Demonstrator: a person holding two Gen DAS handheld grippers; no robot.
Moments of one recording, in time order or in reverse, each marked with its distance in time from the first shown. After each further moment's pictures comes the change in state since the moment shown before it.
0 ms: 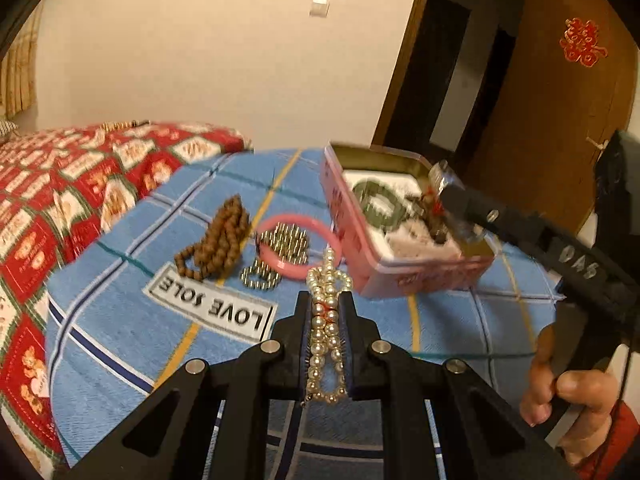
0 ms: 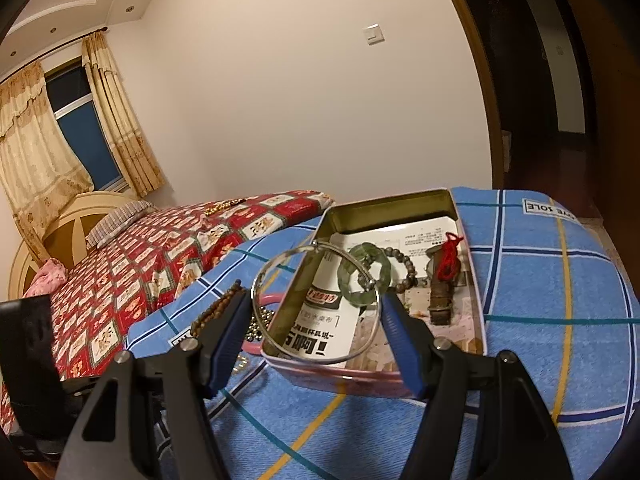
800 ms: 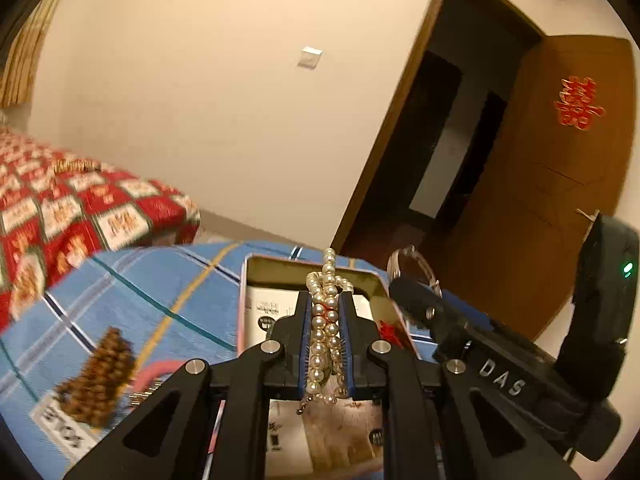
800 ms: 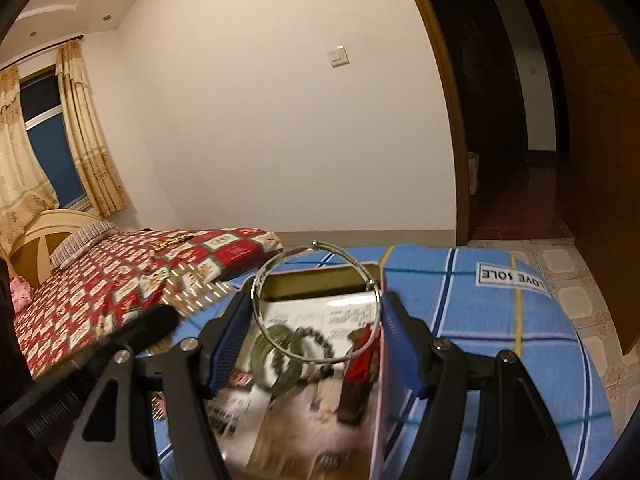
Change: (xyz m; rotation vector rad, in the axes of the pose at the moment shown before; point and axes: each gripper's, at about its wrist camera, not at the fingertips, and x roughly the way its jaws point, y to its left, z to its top) left arm 0.083 -0.050 0.083 -0.119 -0.183 -0.094; right arm 0.031 -0.053 0.058 0.000 -0.064 -0.132
